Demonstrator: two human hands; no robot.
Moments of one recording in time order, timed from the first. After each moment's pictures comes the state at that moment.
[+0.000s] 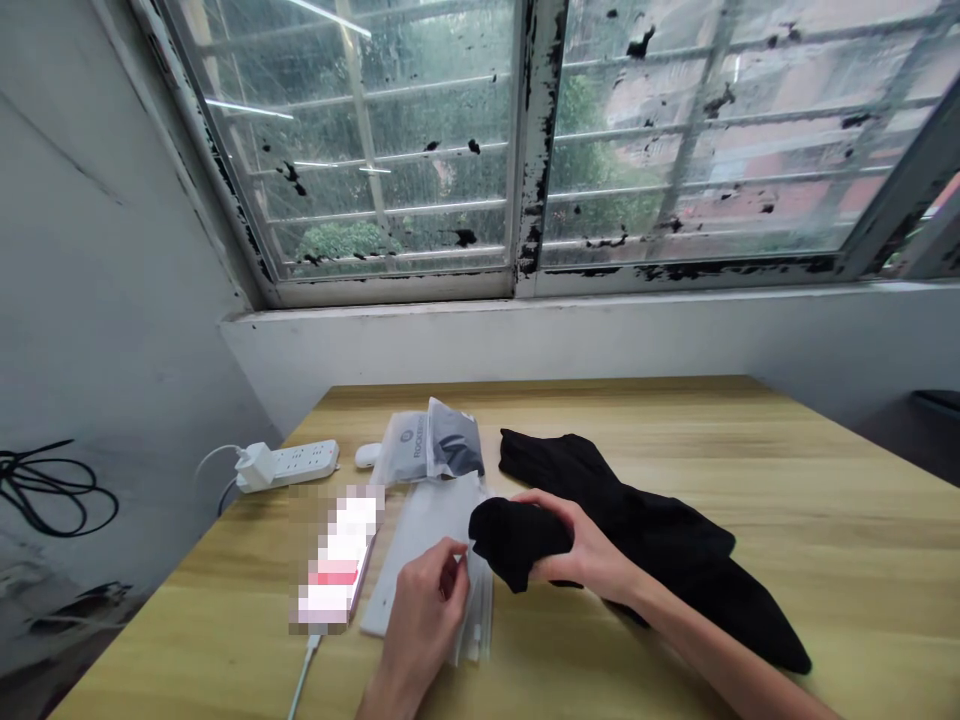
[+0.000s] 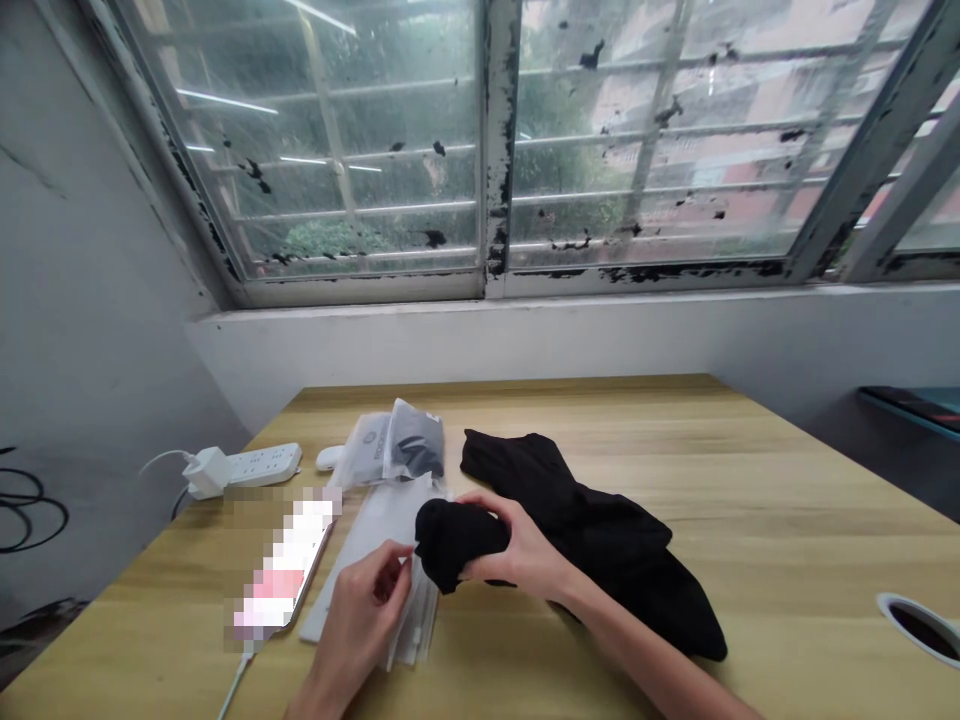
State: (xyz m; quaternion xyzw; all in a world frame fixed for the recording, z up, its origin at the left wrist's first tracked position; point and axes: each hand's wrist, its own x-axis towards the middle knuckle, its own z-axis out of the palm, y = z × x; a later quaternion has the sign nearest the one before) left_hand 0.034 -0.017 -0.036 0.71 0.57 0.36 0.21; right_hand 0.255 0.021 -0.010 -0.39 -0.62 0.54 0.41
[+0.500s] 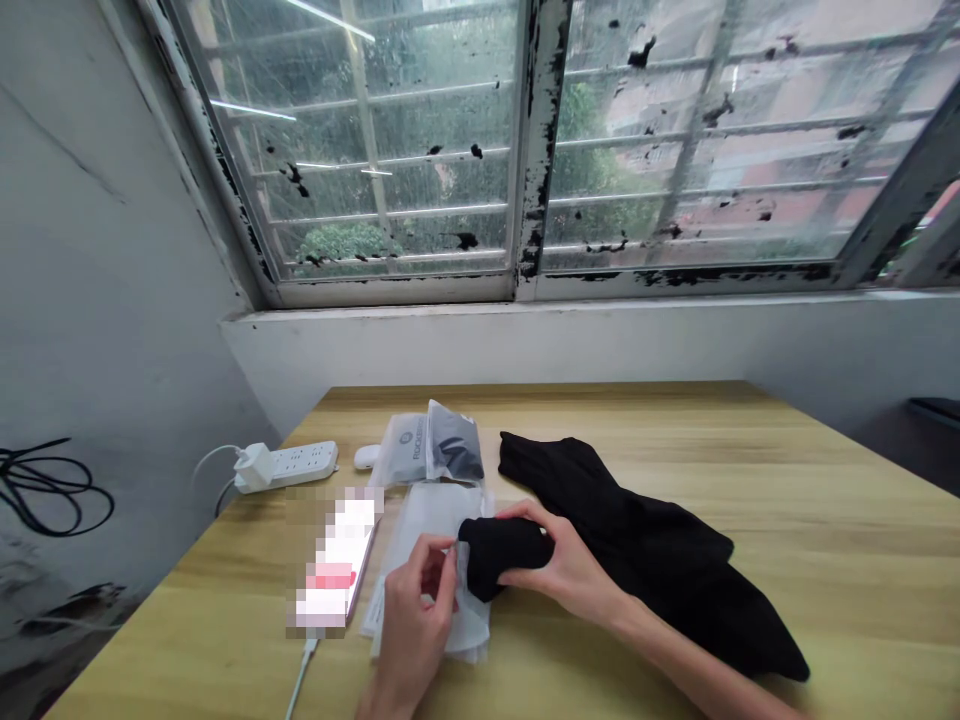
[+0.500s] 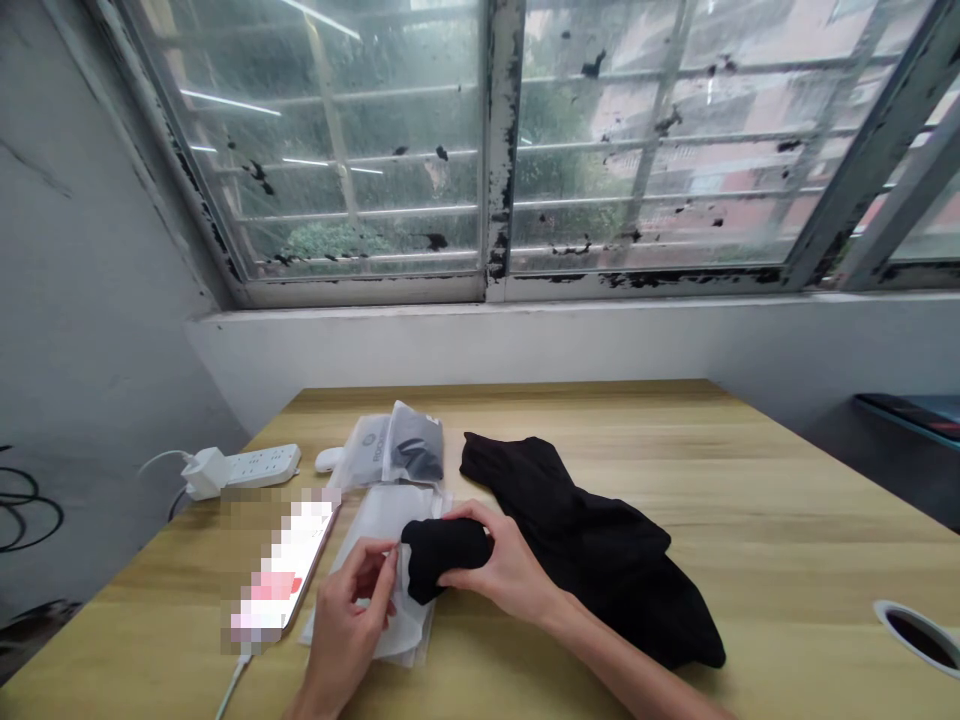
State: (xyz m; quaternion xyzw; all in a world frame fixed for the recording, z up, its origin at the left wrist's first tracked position) left_hand 0.035 -0.024 -0.036 0.61 0.54 0.50 0.30; right_hand 0.238 0.016 -0.027 -0.42 -0.67 0.44 0.42
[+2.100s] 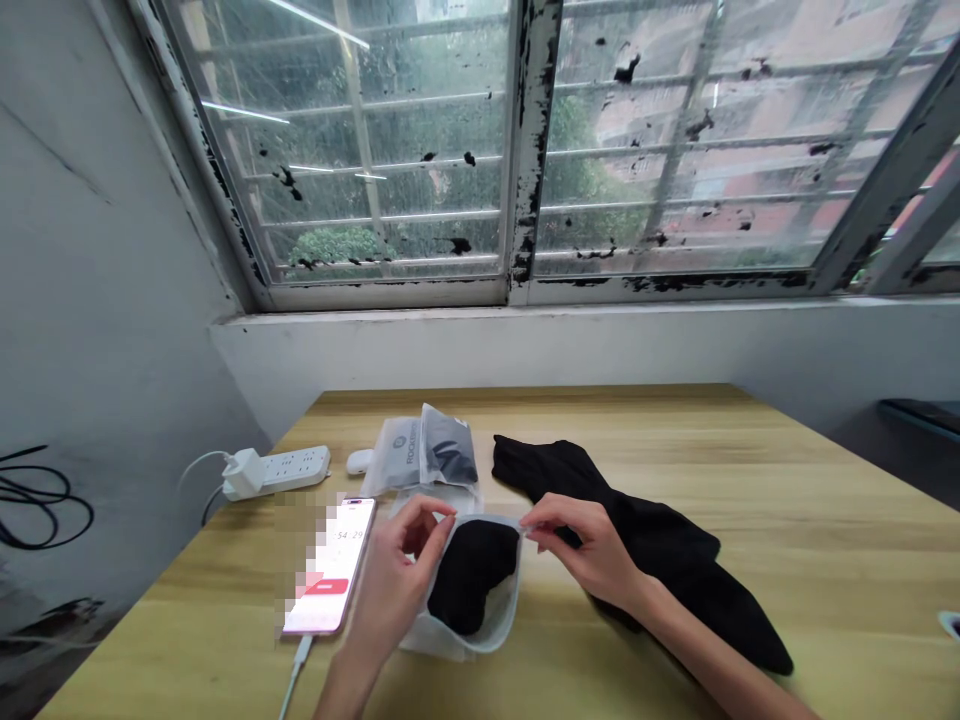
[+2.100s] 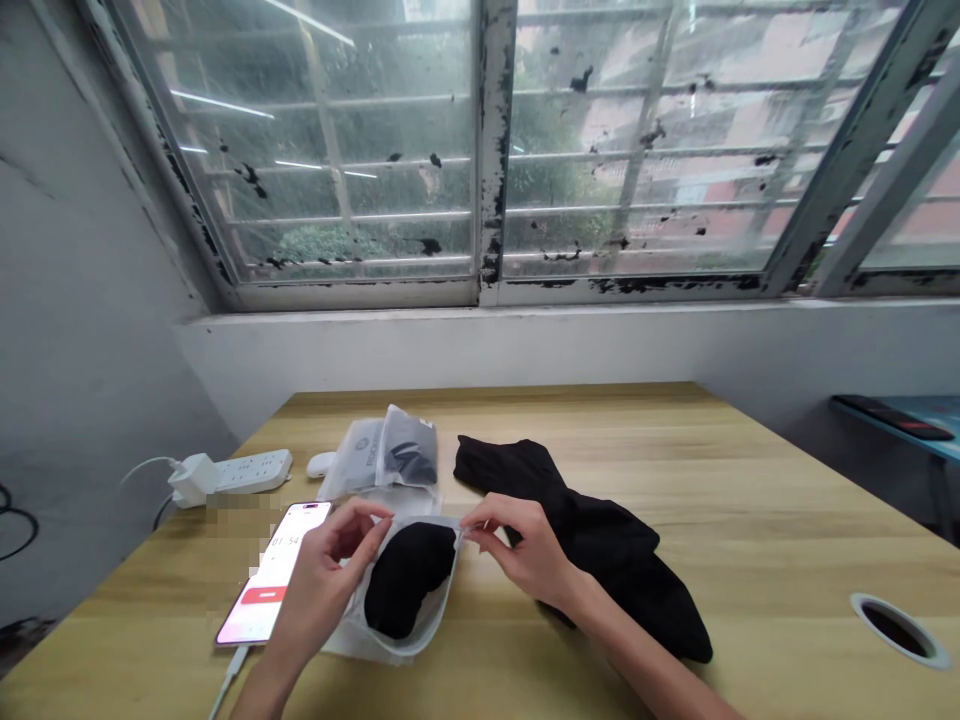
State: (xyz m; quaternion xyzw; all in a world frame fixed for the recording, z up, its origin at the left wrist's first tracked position) left_hand 0.027 0.001 0.024 0.65 0.50 0.47 0.33; right_hand 0.266 0.023 -0.011 -0.29 -0.77 0.24 0.52
